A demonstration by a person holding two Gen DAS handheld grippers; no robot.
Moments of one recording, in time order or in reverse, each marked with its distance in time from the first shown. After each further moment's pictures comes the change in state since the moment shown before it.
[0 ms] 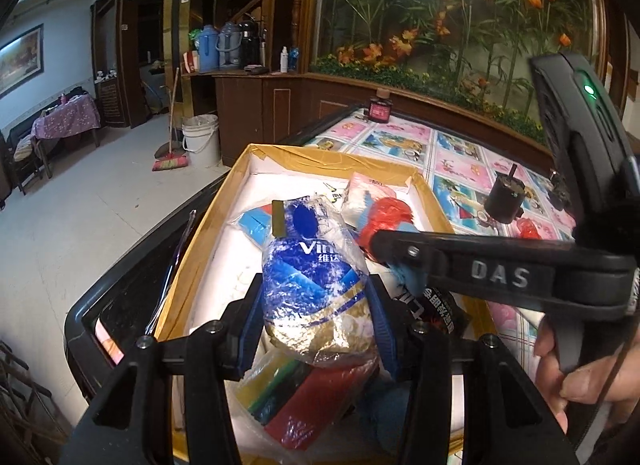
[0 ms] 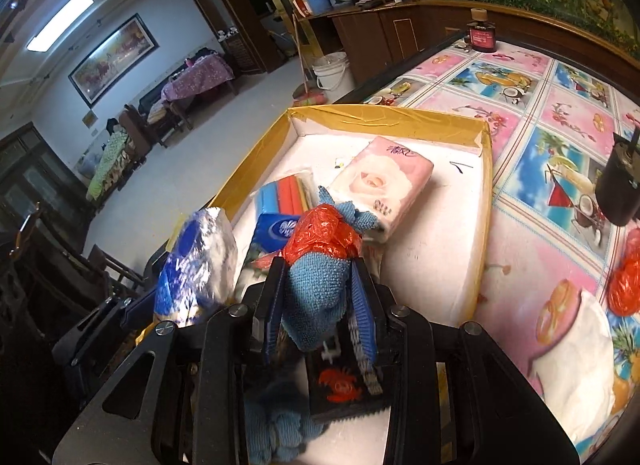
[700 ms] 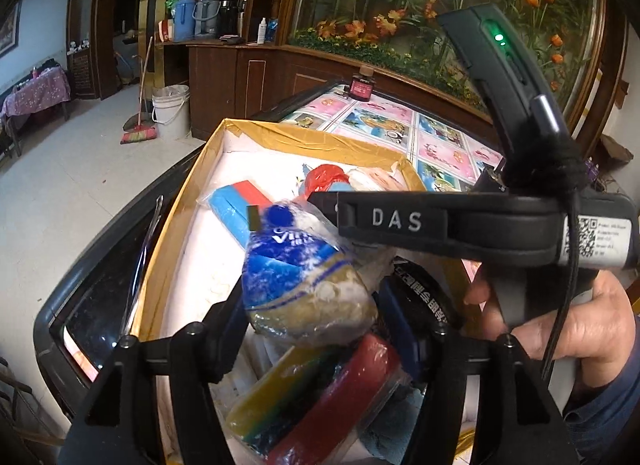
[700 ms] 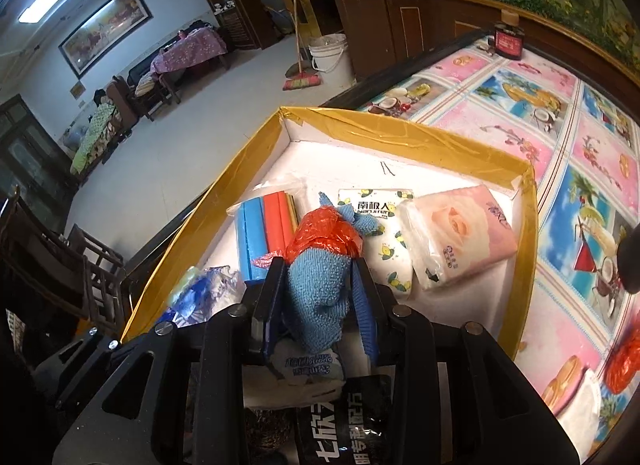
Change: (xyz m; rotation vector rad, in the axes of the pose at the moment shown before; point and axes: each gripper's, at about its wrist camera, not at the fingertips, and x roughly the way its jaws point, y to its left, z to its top) left arm 0.022 0.014 0.013 -0.010 0.122 -0.134; right arm 0.047 0.013 0.041 -0.079 0.073 -0.059
